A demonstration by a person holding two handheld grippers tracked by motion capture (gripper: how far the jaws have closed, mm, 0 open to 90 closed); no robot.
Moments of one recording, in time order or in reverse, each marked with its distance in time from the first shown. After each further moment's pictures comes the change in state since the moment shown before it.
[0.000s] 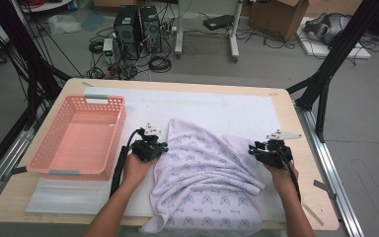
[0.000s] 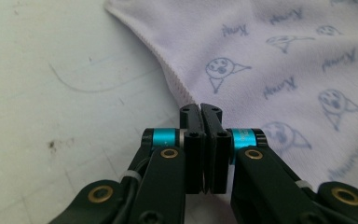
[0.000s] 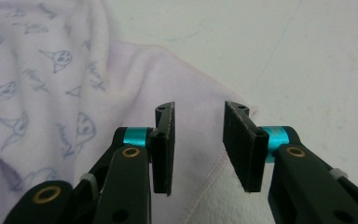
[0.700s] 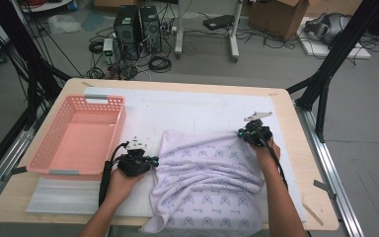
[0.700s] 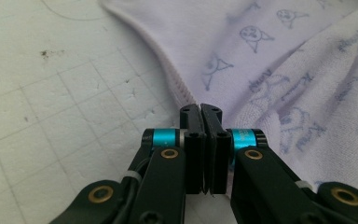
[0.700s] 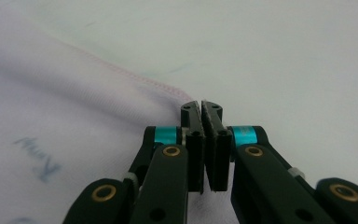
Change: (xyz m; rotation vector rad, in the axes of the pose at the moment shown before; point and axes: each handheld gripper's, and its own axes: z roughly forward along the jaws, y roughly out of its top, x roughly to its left) left arm -0.001 -0.034 -0.036 -0.018 -0.098 -0.062; right arm -0.008 0.047 0.067 0.116 -0.087 -0.099
